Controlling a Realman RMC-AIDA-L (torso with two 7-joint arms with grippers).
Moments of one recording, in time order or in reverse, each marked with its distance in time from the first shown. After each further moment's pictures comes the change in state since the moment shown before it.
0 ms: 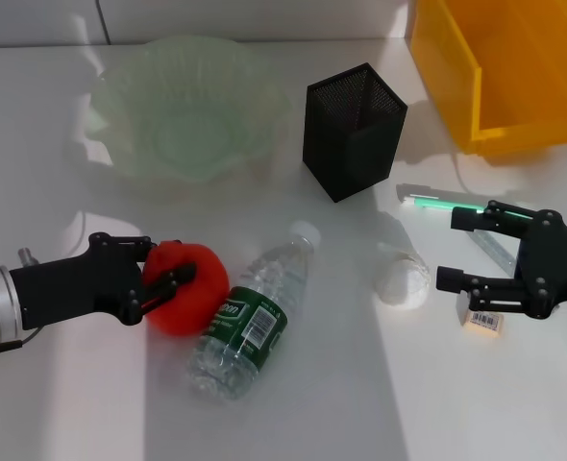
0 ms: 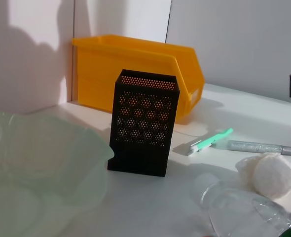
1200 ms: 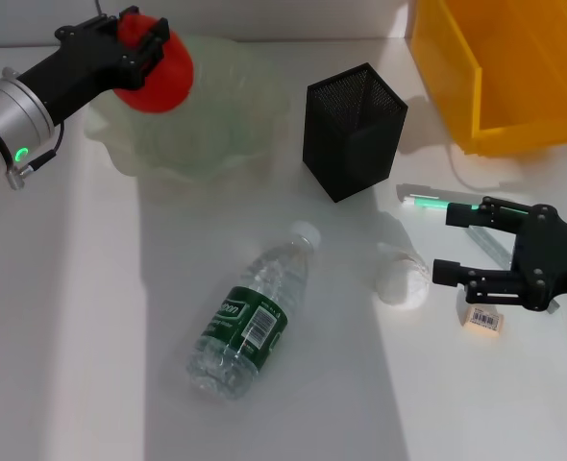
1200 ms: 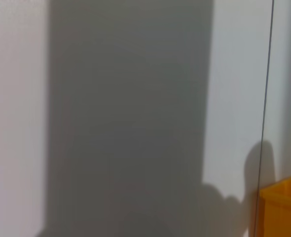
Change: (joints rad) left arm -0.246 -0.009 -0.010 -0.160 -0.576 -0.399 0.169; right arm 0.017 -0.001 -0.008 -0.010 0.002 -0.007 0.067
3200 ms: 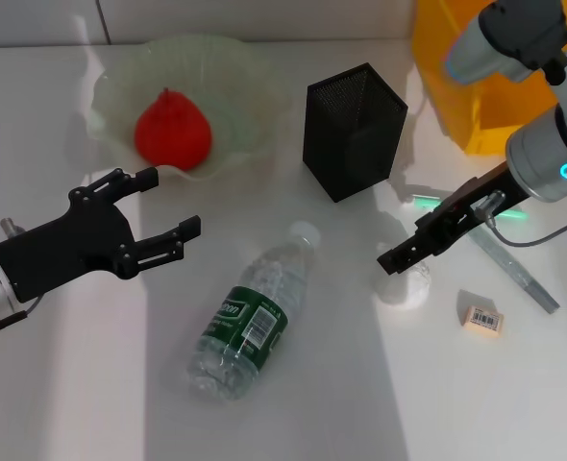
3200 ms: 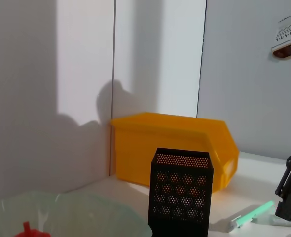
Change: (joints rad) left arm 0.297 0.048 0.255 0.075 0.084 0.358 0.011; right arm 0.214 0.002 -0.889 -0.570 -0.362 0.285 1.331
